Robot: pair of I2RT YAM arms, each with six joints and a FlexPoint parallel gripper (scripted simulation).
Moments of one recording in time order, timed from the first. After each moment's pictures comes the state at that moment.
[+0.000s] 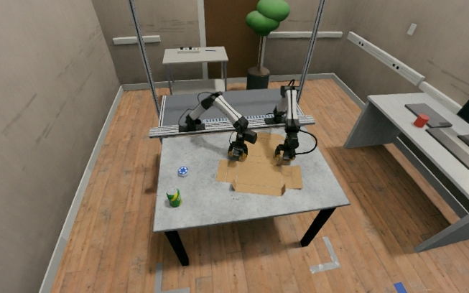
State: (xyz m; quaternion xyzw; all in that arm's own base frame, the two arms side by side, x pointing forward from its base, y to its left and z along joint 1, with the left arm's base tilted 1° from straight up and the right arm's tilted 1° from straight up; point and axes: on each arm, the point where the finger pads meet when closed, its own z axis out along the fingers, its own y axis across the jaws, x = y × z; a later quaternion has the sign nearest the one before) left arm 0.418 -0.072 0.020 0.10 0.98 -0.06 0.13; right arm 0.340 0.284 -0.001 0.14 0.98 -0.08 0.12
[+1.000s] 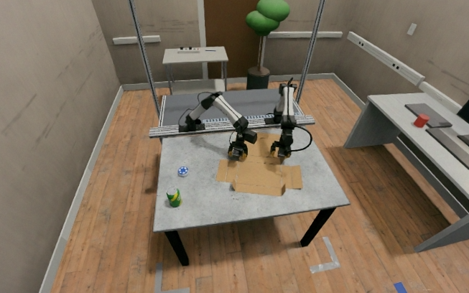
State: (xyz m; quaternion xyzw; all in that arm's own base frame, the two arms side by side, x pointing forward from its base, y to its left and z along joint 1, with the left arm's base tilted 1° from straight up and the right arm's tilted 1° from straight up) left arm 0.410 -0.105 0.044 0.11 0.98 -0.07 0.12; right arm 0.340 0.284 -0.001 0.14 0.98 -0.08 0.12
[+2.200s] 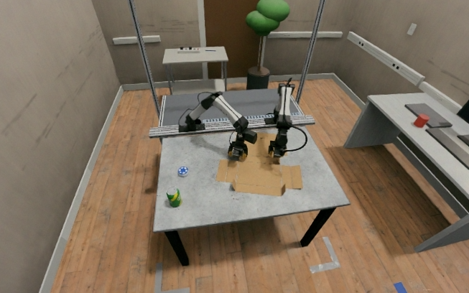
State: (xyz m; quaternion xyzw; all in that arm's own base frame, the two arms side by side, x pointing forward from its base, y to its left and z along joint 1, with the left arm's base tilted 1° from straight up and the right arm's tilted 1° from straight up) left arm 0.401 -0.129 0.043 0.11 0.98 -0.07 0.11; right arm 0.340 0.284 -0.001 0.14 0.98 -0.08 0.12
